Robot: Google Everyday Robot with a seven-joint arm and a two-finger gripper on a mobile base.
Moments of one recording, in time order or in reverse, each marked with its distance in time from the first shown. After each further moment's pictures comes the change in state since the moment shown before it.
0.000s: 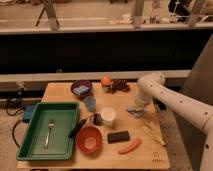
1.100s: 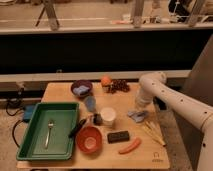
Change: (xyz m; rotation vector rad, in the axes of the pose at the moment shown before) arm 0.003 0.000 0.017 -0.034 -0.048 0.022
